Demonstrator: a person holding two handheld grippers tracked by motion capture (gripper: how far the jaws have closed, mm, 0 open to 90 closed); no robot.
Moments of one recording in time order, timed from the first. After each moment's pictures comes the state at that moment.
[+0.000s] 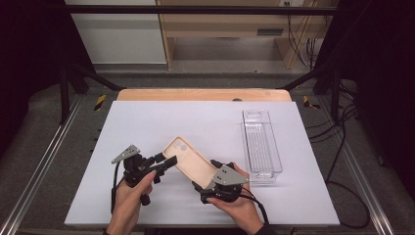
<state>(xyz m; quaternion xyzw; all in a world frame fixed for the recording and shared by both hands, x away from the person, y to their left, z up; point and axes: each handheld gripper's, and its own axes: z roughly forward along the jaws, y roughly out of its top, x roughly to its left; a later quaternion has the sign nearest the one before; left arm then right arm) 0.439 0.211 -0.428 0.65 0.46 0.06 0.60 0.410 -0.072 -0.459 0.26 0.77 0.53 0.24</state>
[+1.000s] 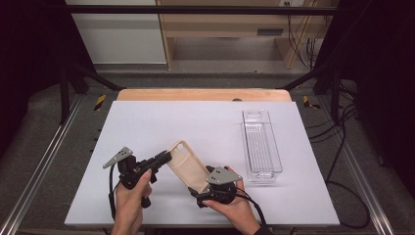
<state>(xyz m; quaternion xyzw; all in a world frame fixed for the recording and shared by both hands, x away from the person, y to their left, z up) 0.421 0.209 -0.412 0.61 0.46 0.07 0.64 0.413 -0.061 -0.473 0.27 0.80 0.50 0.18</state>
